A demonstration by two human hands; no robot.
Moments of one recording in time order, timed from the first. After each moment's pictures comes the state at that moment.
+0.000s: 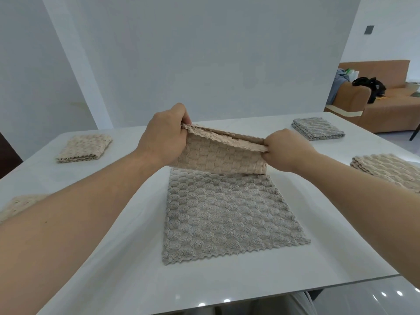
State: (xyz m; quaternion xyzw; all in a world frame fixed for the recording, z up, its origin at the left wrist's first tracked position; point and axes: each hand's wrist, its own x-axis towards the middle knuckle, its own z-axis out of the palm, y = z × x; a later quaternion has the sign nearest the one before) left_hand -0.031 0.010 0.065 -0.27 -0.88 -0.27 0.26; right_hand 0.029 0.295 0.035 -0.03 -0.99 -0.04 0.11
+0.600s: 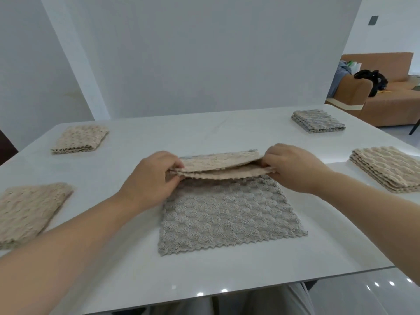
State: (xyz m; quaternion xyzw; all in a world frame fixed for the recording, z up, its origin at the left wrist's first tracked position) left_hand 0.004 -0.039 -0.023 -0.37 -0.88 -0.24 0.20; right_hand 0.067 0.319 -0.013 0.21 -0.95 -0.06 0.20
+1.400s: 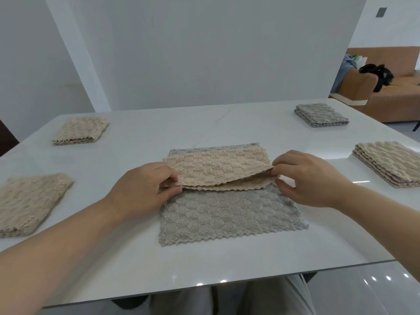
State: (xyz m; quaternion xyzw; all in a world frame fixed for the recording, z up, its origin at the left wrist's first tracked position) left_hand 0.018 -0.066 -0.043 -0.39 -0.89 -0.18 0.17; right_hand 0.107 0.331 -0.032 0.26 -0.94 0.01 0.23
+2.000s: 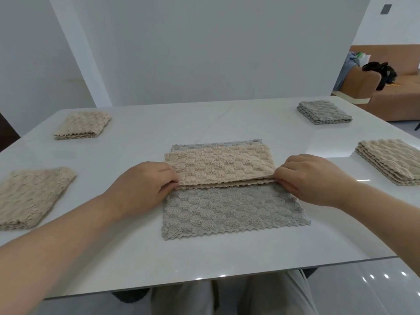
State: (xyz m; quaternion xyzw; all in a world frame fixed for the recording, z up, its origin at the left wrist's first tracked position) left_hand 0.017 -0.073 -0.047 -0.46 -0.86 -0.12 0.18; right_hand 0.109 0.329 -0.035 0.28 -0.93 -0.10 0.20
